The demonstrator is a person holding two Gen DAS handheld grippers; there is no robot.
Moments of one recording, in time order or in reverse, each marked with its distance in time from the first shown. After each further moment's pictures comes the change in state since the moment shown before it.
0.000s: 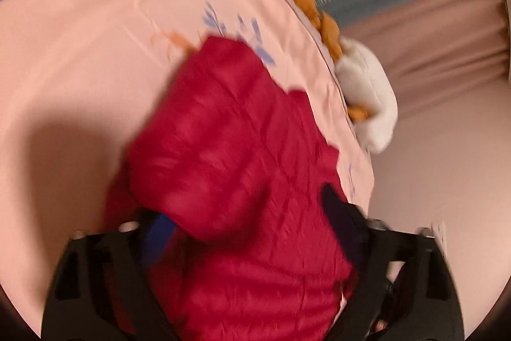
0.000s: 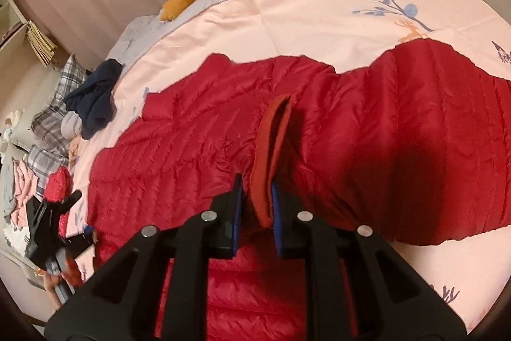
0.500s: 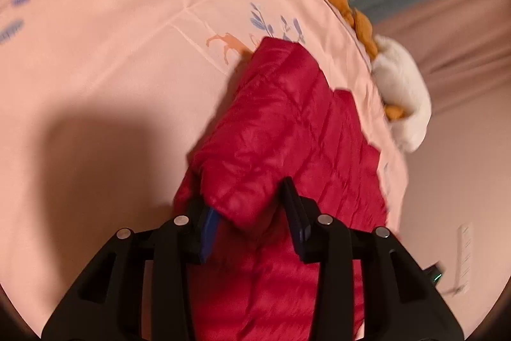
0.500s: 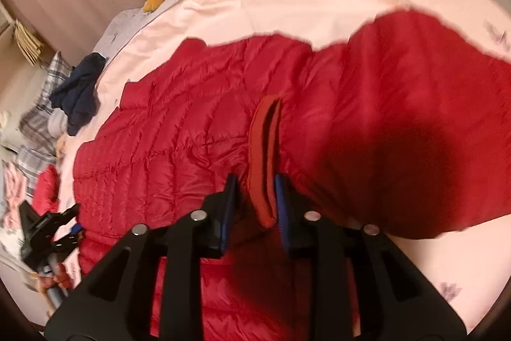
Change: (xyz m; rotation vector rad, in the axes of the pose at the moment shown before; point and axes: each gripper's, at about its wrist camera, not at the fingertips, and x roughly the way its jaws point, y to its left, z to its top) left arm -0.009 0.023 0.002 0.055 0.046 0.166; right arm 0.006 -0.012 -0.008 0.012 0.017 -0.066
